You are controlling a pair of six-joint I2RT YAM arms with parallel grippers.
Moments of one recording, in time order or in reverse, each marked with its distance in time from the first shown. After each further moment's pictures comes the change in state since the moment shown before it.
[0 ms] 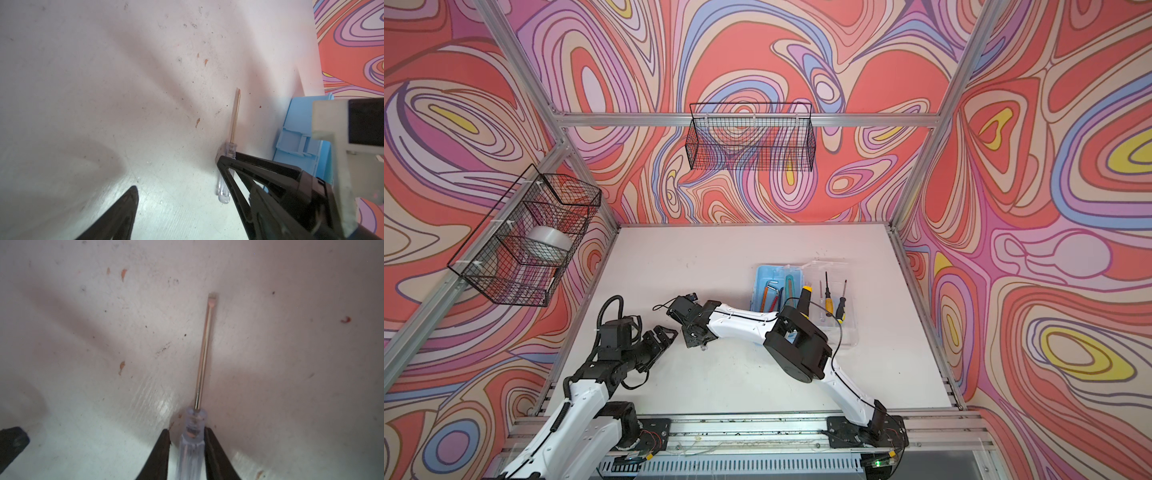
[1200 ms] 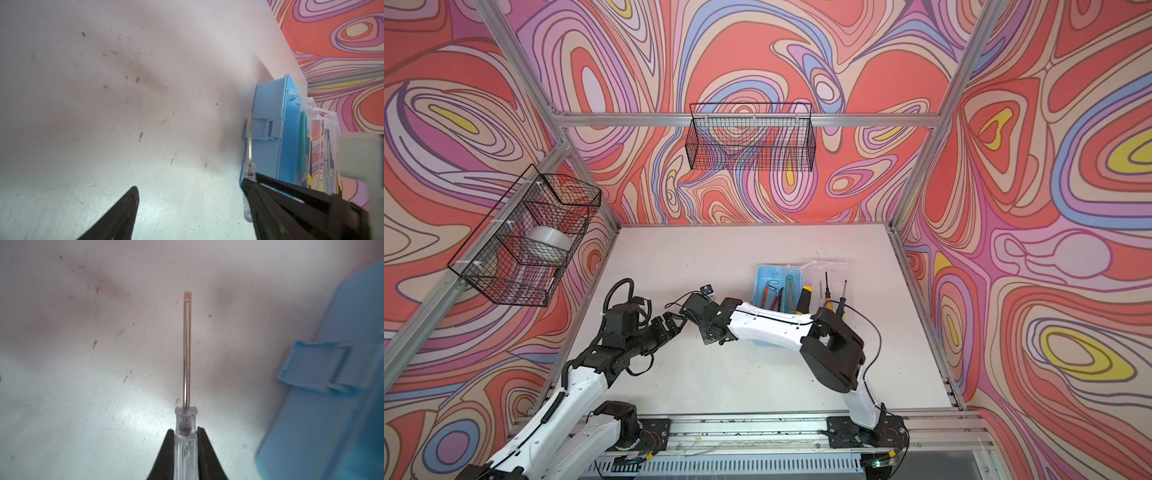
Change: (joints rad) left arm -0.202 0.093 0.182 0.015 -0.070 0.058; right arm -0.018 -0.374 -0.263 -0.065 0.216 -0.045
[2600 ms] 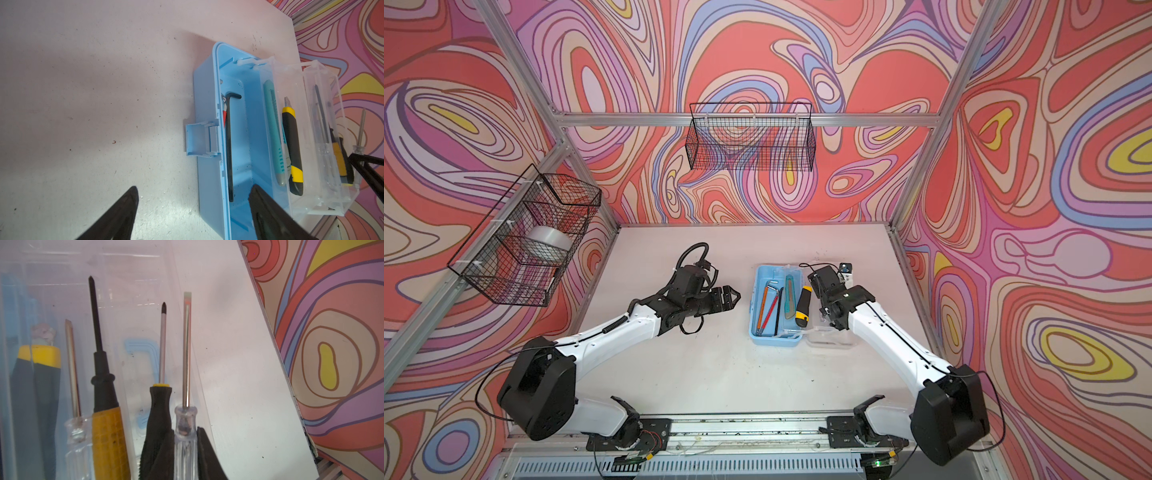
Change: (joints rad) left arm -0.356 0.597 0.417 0.191 -0.116 0.092; right arm -0.647 -0.648 -0.581 -0.146 0.264 -0.061
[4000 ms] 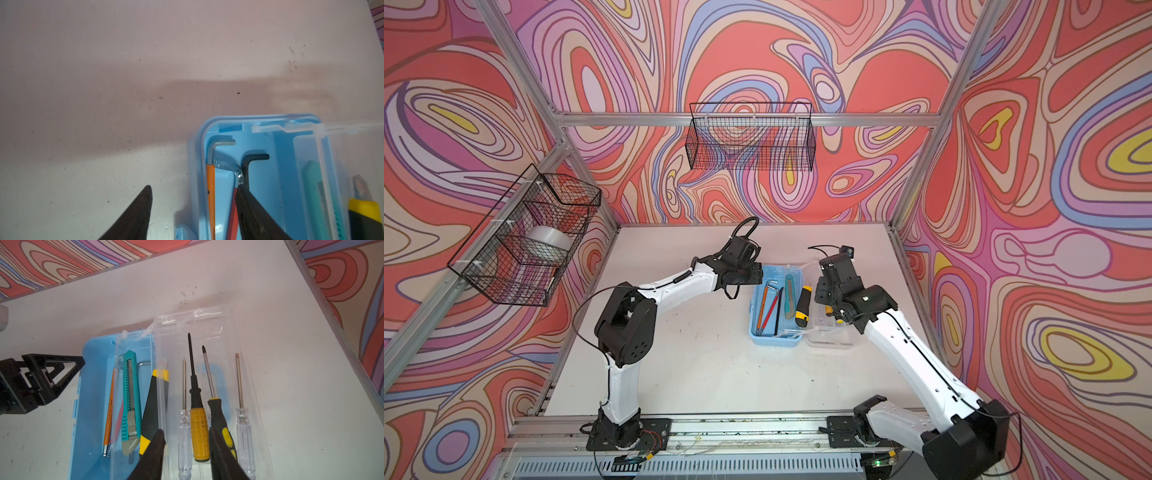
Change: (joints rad) left arm -0.076 0.607 0.697 -0.251 -0.243 0.132; right arm -0.005 -0.125 0.115 0.090 -0.280 -0.008
